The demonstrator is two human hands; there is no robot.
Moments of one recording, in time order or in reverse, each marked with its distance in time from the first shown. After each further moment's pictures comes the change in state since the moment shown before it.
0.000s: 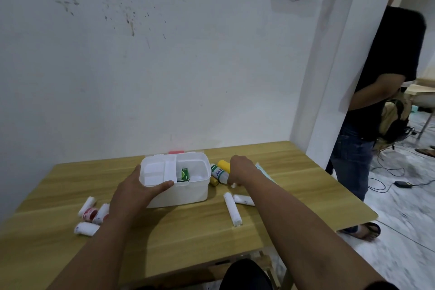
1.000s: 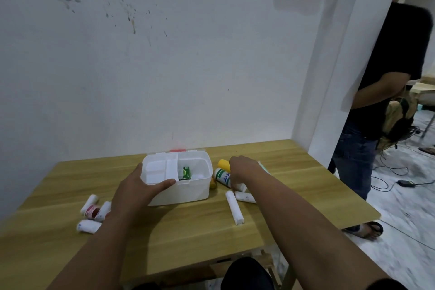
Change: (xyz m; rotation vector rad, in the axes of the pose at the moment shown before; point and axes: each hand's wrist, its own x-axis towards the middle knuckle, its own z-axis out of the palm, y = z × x) left_hand 0.000 -0.002 -0.002 -0.038 -0.003 0.023; right_hand -0.008 -0.005 -0.007 -0.231 -0.091 -0.044
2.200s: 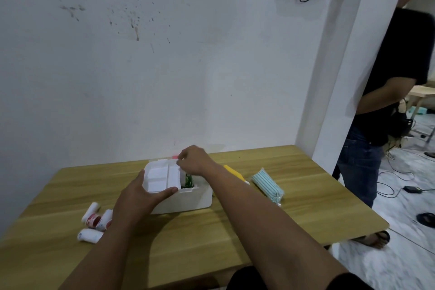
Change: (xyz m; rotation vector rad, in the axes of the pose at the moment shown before) left_hand 0.006 -0.003 0.002 0.092 0.009 -0.009; right_hand 0.020 -0.114 -0.039 0.759 0.168 -0.285
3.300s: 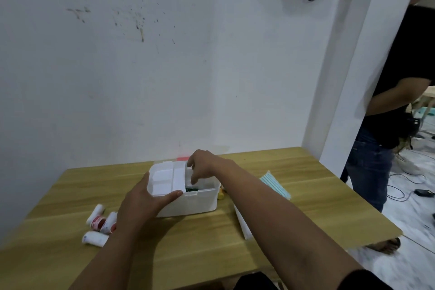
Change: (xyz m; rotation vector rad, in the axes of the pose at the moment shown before) left_hand -0.002 -0.002 0.002 -0.021 0.009 0.030; right_hand 0.011 0.010 -0.014 -0.321 -0.253 0.010
